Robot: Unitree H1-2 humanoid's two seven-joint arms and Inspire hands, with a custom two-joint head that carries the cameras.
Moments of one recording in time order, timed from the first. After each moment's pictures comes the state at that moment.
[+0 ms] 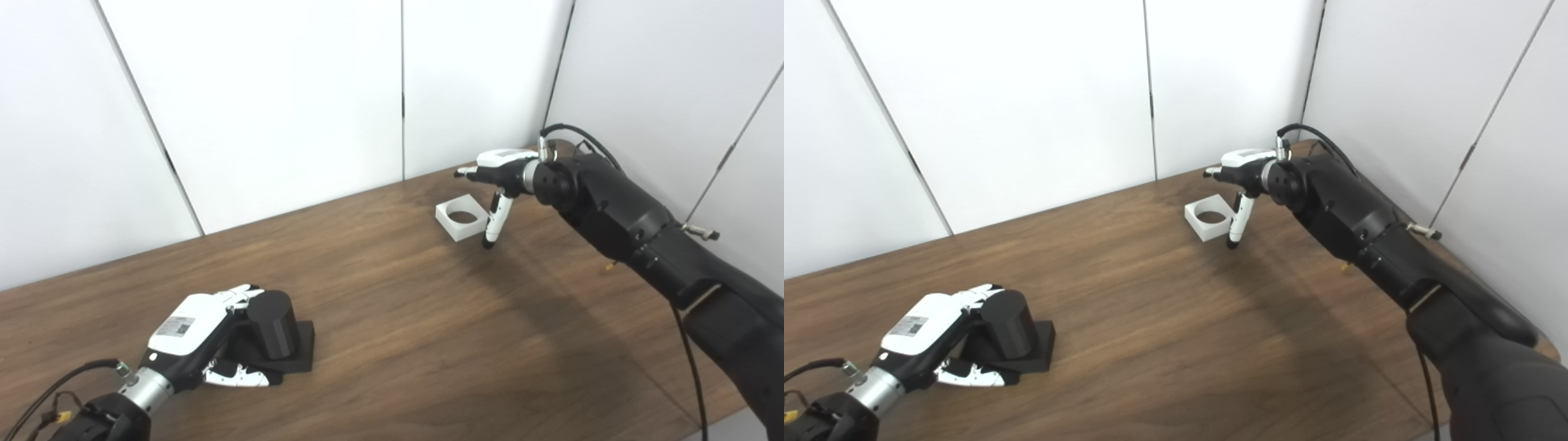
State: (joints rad) left arm -0.52 0.44 -0.67 0.44 0.67 -0.40 0.04; right arm -0.62 -0.77 0.34 0.23 -0.72 0.30 0.62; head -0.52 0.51
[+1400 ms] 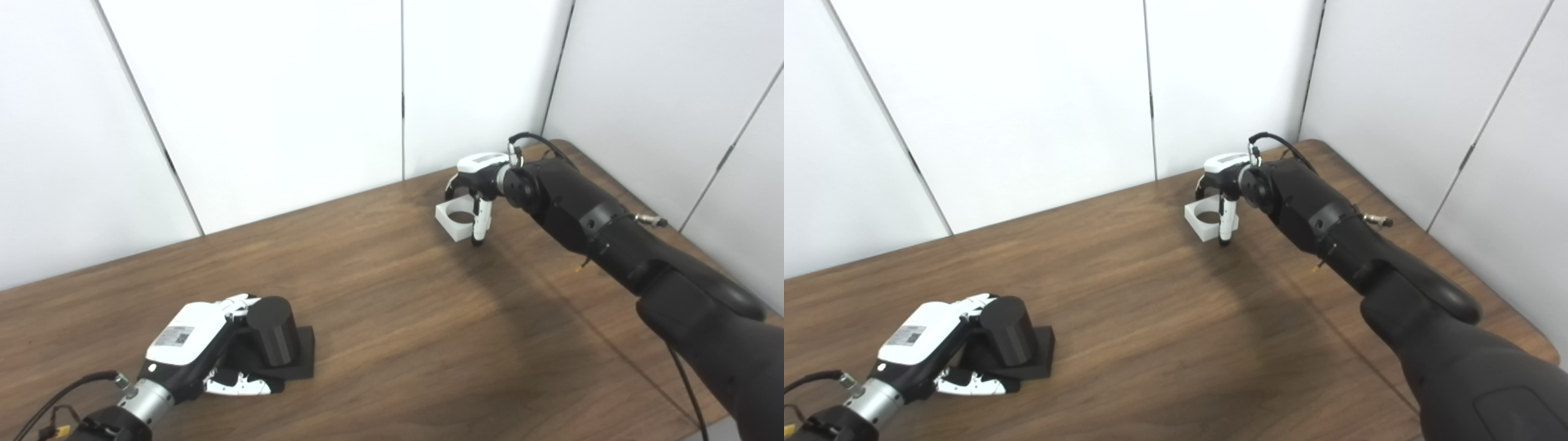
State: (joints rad) left arm -0.46 0.45 -0.65 0.30 0.67 -0.30 -0.02; right arm -0.75 -0.67 0.44 0.54 -0.77 0.19 0.49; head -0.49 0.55
